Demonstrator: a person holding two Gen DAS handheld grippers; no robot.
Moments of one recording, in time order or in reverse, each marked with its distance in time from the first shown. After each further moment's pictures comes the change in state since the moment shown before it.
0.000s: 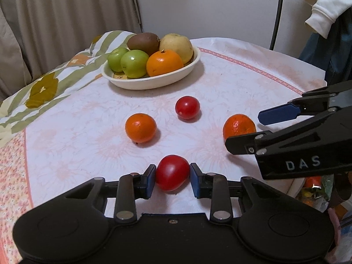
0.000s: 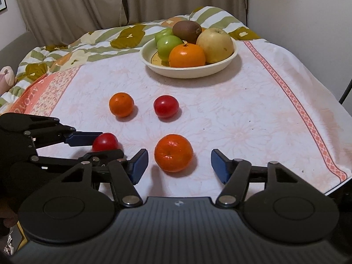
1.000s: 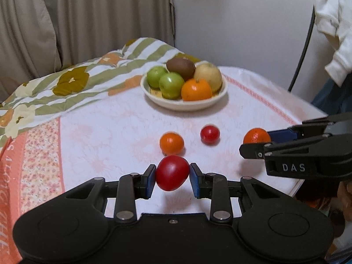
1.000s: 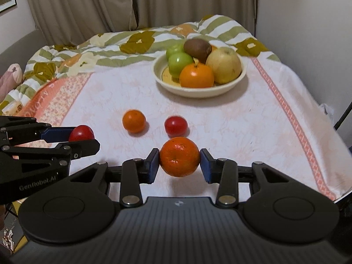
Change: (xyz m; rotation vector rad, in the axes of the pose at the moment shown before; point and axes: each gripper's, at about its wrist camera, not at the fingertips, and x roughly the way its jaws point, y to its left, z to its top) left arm -0.057 0.020 0.017 -0.195 -0.063 0.081; right arm -0.028 0.005 0.026 -0.045 -0.027 0.029
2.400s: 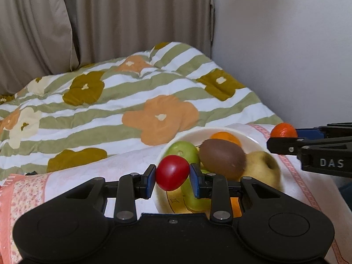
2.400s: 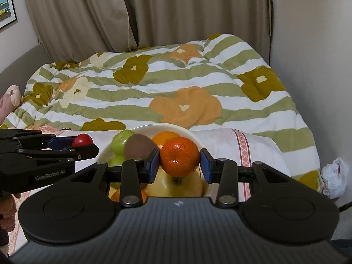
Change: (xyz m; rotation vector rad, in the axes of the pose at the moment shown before) left arm 0.146 0.021 0.168 -0.152 0.044 0.143; right arm 0.123 -0.120 0.201 -0.047 -0.028 0.104
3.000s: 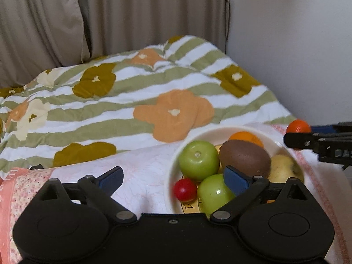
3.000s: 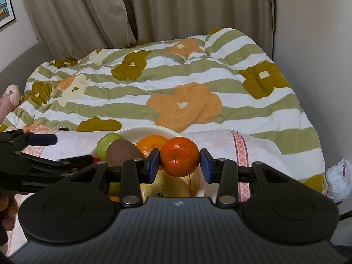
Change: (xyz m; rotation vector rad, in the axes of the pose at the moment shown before) left arm 0.013 0.007 0.003 -0.044 0.015 0.060; right arm 0.029 -0.018 0.009 0.008 0.022 0.017
